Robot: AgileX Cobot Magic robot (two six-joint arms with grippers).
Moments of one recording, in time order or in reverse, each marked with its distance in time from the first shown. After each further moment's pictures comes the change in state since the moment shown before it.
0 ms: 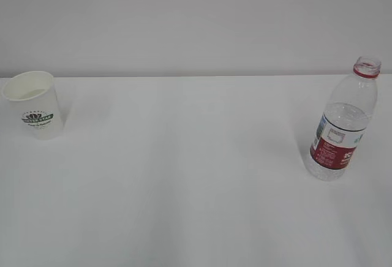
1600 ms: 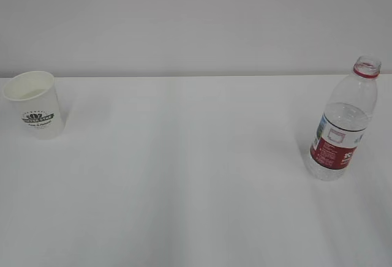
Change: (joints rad) left arm 0.000 0.000 0.000 0.062 -0.068 -0.018; right arm 0.000 0.180 0.186 0.732 -0.733 -0.786
